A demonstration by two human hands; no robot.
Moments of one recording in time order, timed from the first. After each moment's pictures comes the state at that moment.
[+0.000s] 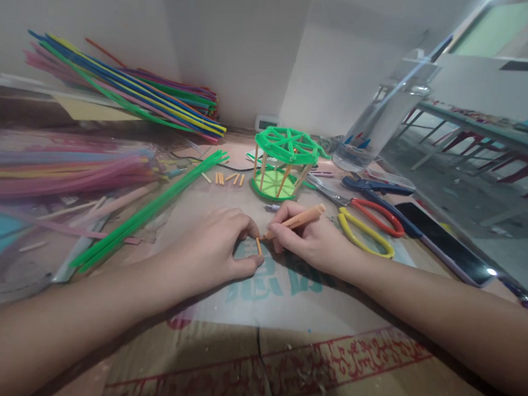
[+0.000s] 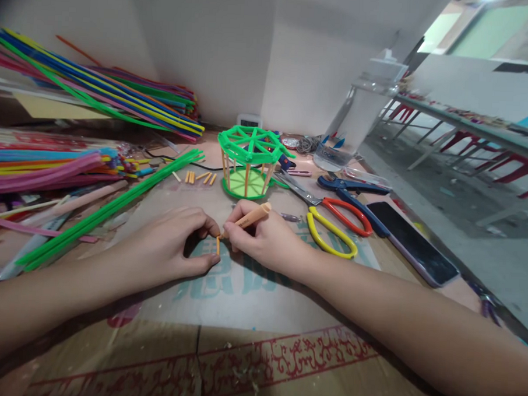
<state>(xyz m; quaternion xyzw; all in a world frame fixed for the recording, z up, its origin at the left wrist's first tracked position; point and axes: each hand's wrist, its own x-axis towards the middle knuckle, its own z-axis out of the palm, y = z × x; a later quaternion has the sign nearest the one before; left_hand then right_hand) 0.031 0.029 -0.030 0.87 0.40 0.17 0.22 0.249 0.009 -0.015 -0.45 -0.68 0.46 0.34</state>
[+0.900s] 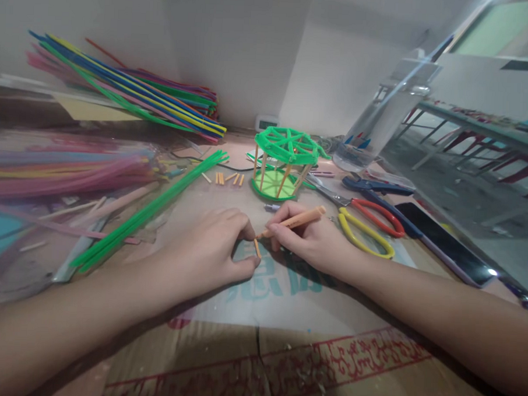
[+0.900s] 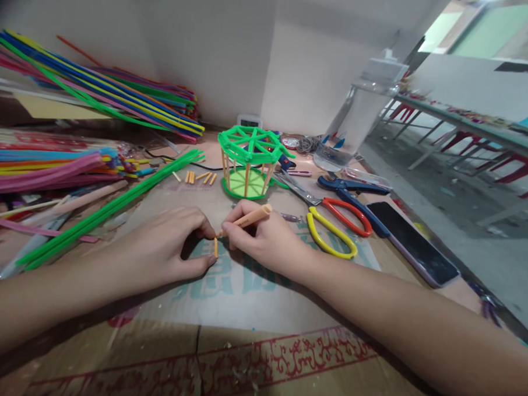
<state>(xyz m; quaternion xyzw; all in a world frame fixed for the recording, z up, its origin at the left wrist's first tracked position) 0.028 0.027 -0.029 0.88 0.40 0.17 0.20 0.249 0.009 -0.016 -0.45 -0.68 0.45 0.35</state>
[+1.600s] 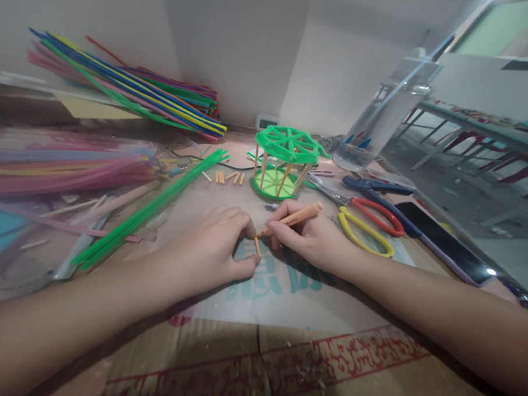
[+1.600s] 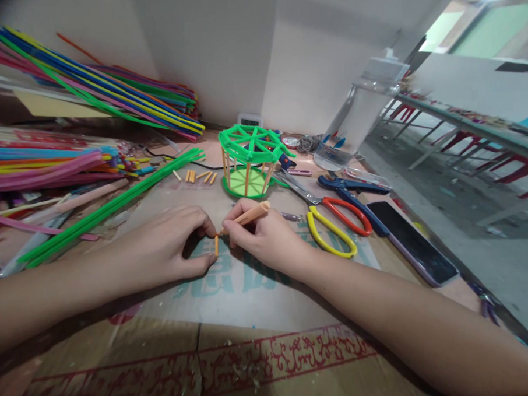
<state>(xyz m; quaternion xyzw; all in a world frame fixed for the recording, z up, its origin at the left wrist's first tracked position) 0.030 0.026 -0.025 0.88 0.40 0.16 0.19 0.248 0.009 -0.014 -0.46 -0.68 0.46 0.34</state>
